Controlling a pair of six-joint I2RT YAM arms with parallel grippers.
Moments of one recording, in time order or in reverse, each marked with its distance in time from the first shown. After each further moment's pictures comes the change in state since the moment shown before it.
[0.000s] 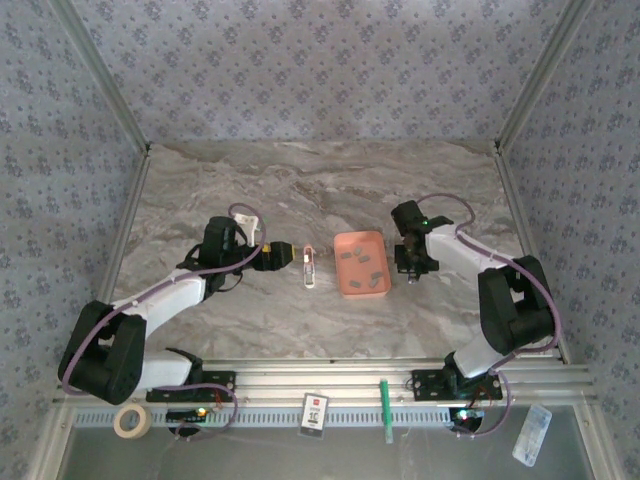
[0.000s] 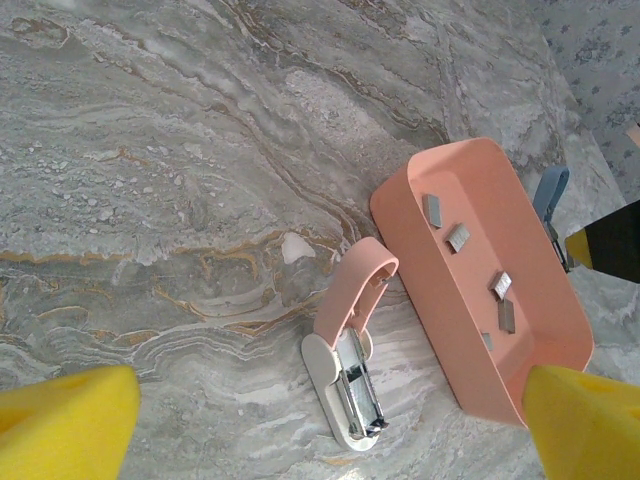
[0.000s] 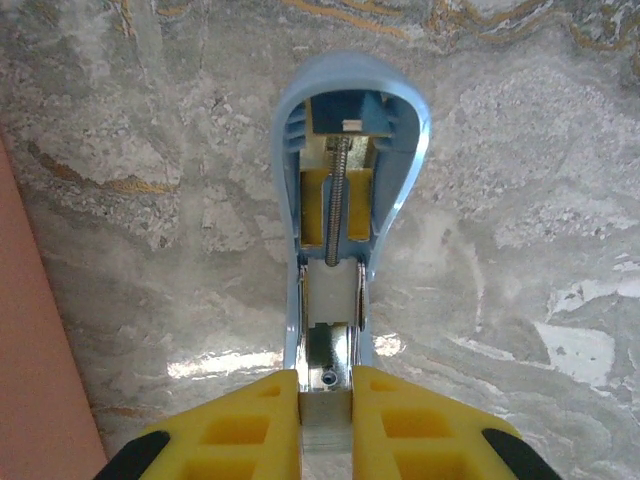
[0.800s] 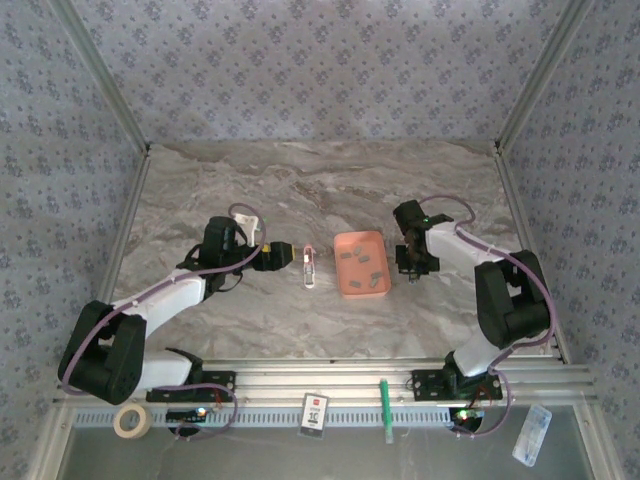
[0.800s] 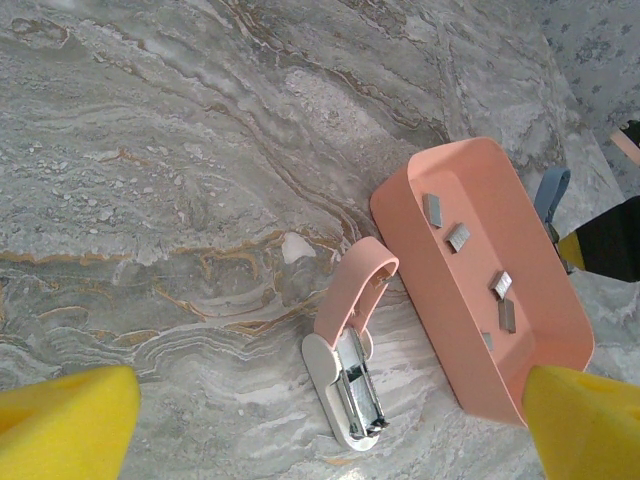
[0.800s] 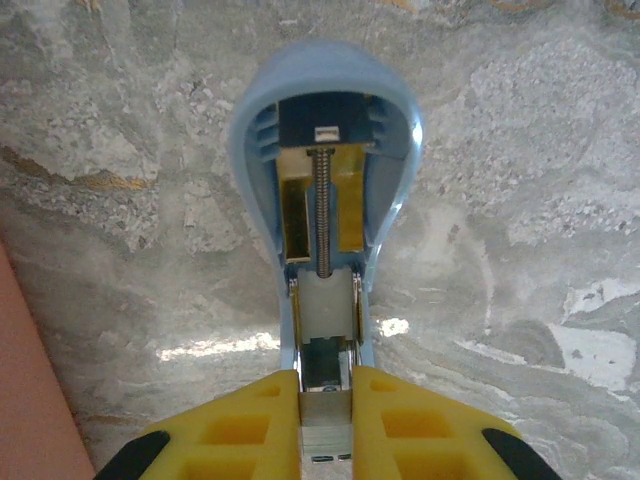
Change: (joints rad) left arm 0.000 0.000 0.000 0.000 0.000 0.002; right arm -0.023 0.037 0.015 -0.013 -0.032 -0.007
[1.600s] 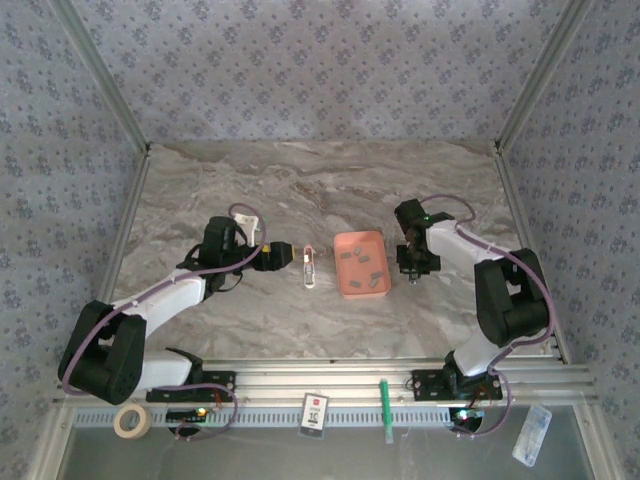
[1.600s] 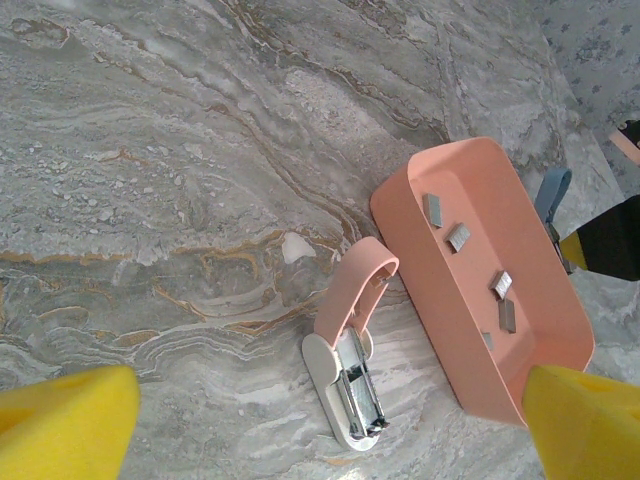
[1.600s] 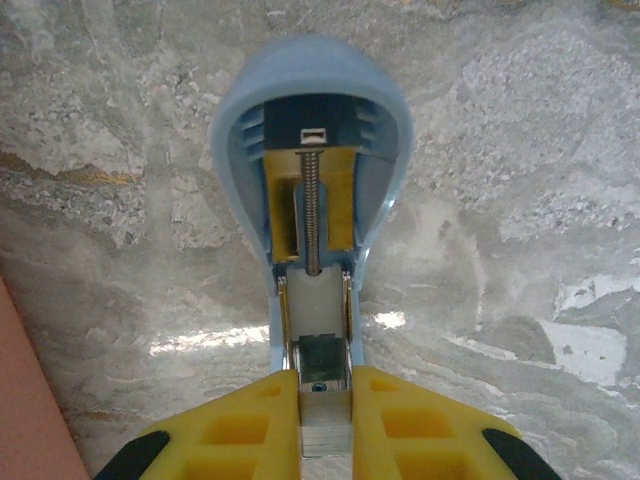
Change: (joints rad) left arm 0.000 0.000 0.000 0.000 0.000 0.000; right arm -0.011 0.013 0.013 -0.023 -0.004 -0.013
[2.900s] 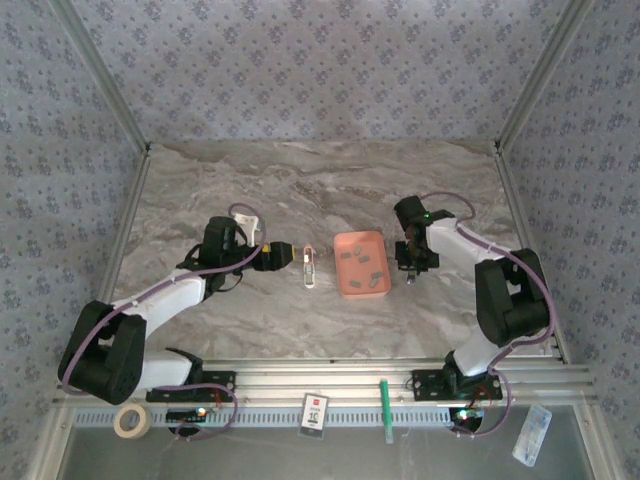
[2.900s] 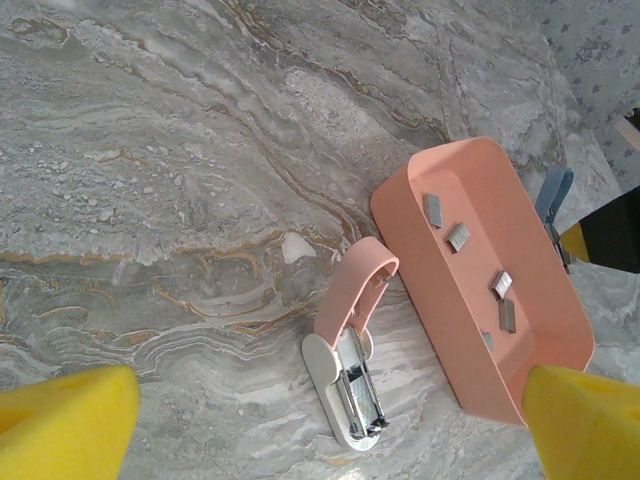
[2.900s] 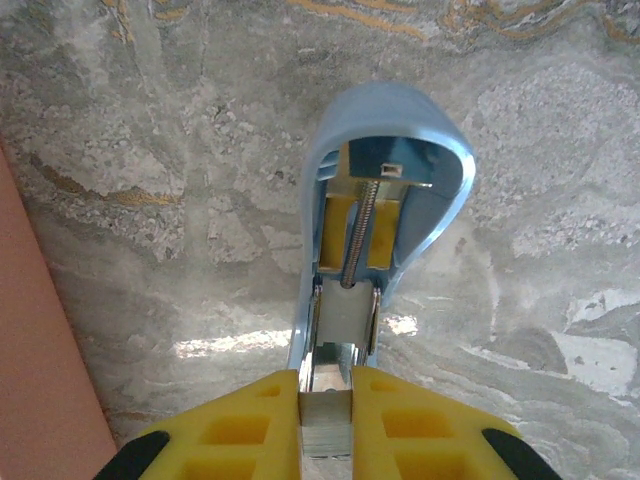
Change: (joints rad) left arm 0.000 0.000 0.000 0.000 0.000 0.000; right arm 0.000 0.002 0.024 -0.002 -0.021 0.007
